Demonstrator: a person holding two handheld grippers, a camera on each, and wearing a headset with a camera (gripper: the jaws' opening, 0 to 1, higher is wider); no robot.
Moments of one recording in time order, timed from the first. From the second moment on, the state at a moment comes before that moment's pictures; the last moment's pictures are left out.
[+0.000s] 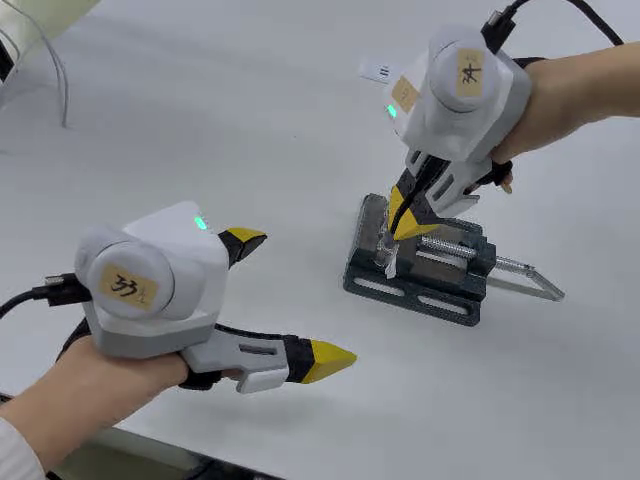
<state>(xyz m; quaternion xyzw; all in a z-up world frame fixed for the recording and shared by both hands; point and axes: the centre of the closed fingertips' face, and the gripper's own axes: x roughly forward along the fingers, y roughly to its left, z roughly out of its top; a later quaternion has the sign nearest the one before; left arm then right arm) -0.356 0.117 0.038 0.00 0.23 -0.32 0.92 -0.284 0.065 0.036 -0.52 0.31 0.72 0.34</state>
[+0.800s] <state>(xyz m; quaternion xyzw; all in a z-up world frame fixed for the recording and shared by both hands) -0.352 0.120 0.029 -0.01 0.24 -0.32 0.92 -0.290 0.064 0.035 -0.53 0.33 0.70 0.36</state>
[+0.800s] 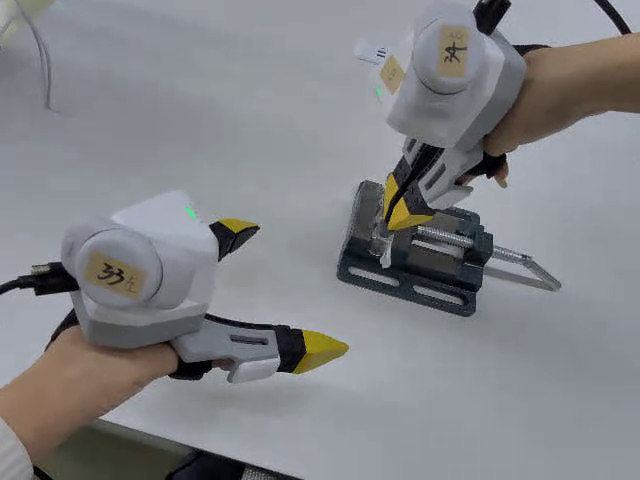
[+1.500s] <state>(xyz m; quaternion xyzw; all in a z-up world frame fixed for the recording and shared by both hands) -0.345 0.118 0.026 -0.02 0.24 -0.31 0.92 -0.292 0.061 0.032 -0.52 0.36 0.69 0.36</state>
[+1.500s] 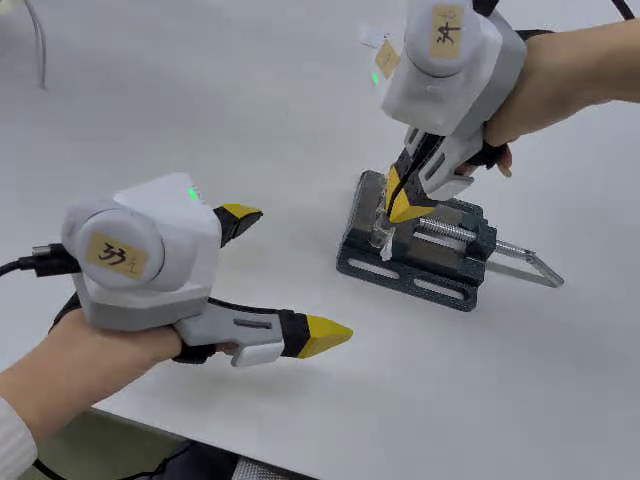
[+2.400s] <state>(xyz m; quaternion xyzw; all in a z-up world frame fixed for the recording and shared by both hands) -0.340 0.120 0.030 -0.03 0.23 -0.31 0.92 -0.290 0.066 0.028 -0.57 0.40 0.64 0.34</state>
